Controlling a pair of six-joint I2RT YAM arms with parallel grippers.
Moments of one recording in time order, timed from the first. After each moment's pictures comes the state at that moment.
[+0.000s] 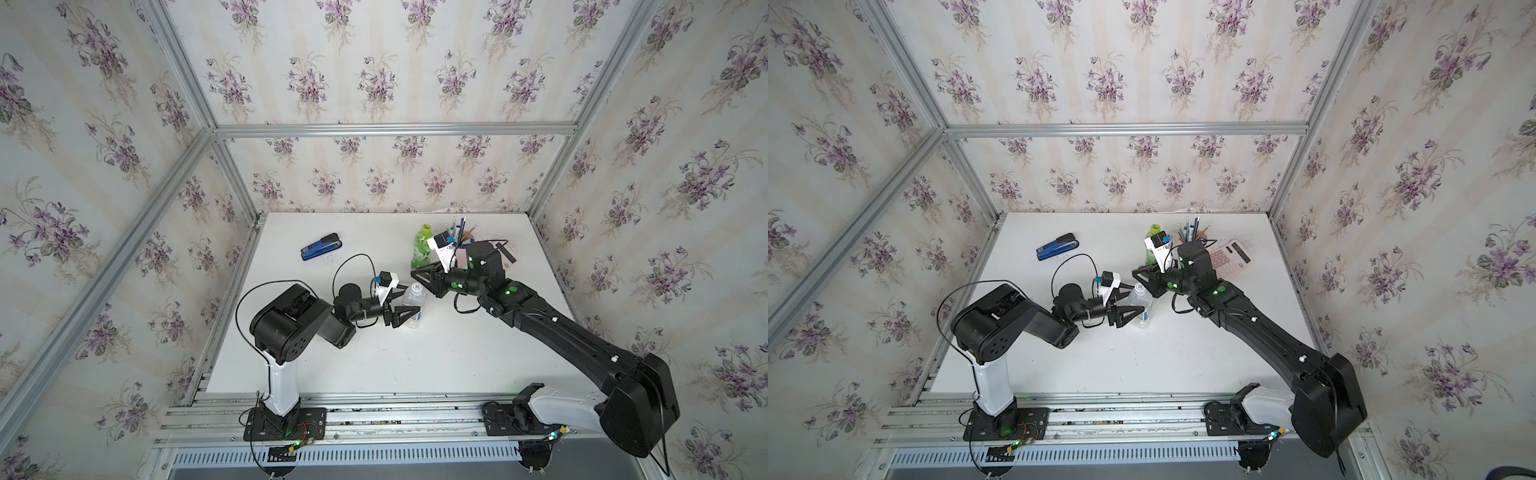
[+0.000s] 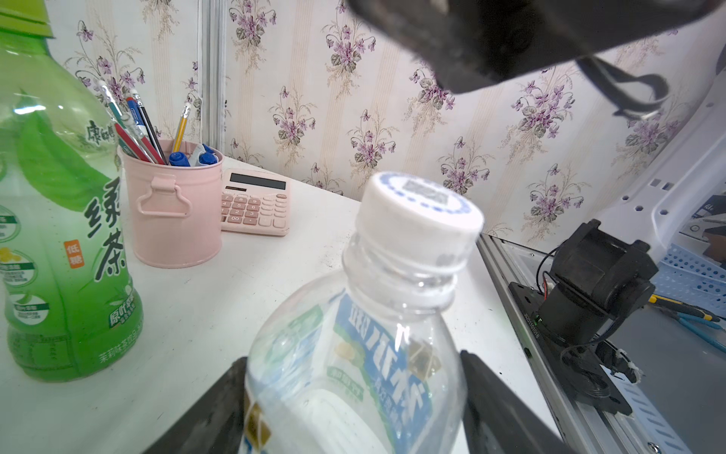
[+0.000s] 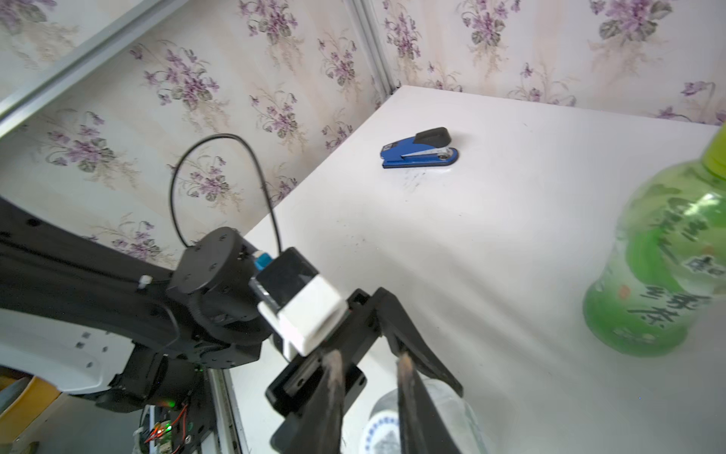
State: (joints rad) left arm -0.58 1.93 0.58 1.34 0.77 -0.25; right arm 0.56 1.28 0.94 -0.11 -0.47 0.24
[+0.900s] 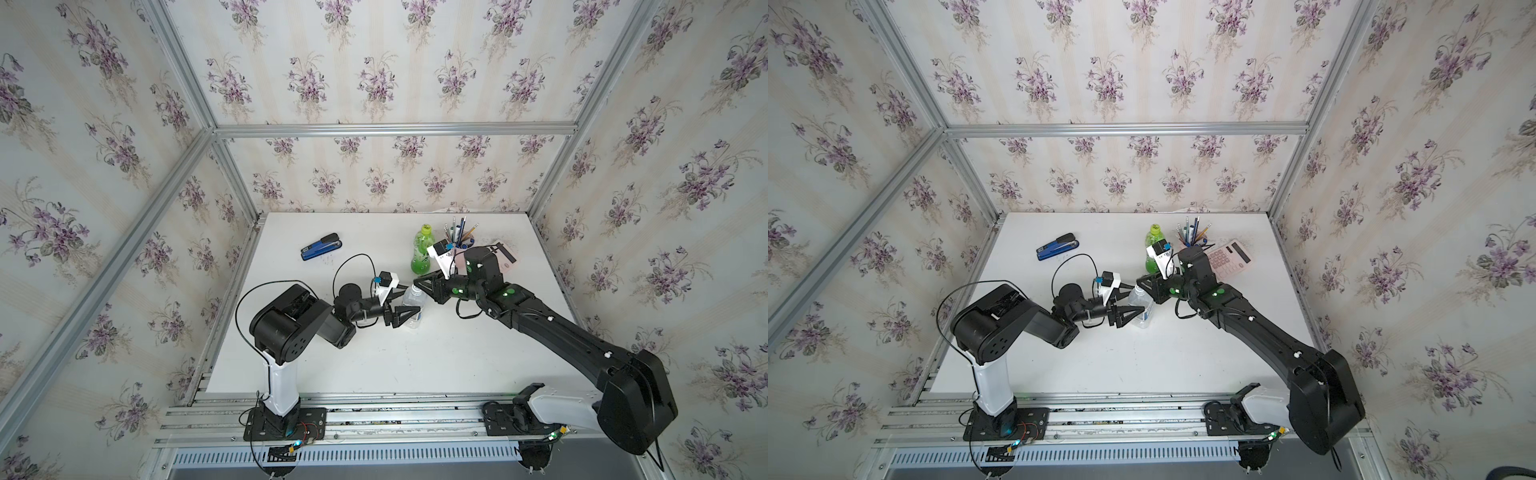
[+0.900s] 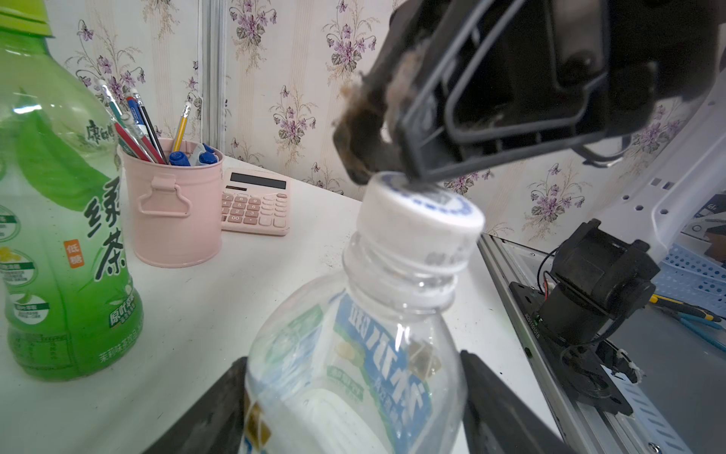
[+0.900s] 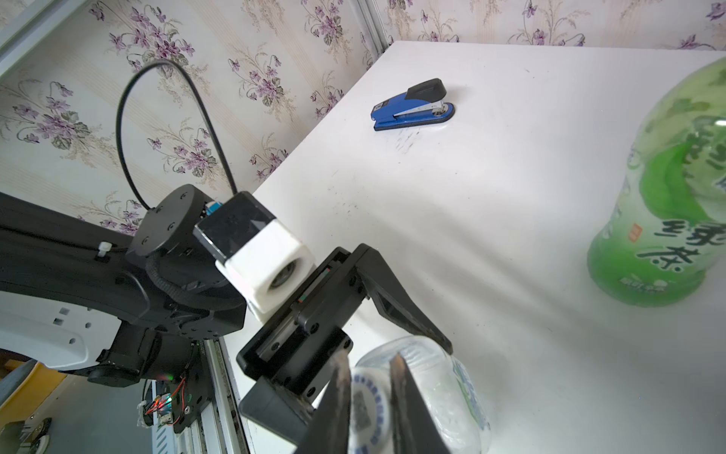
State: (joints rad) left arm -0.58 1.92 0.59 1.33 0.77 -0.25; right arm 0.56 1.28 0.87 -0.13 -0.51 0.23
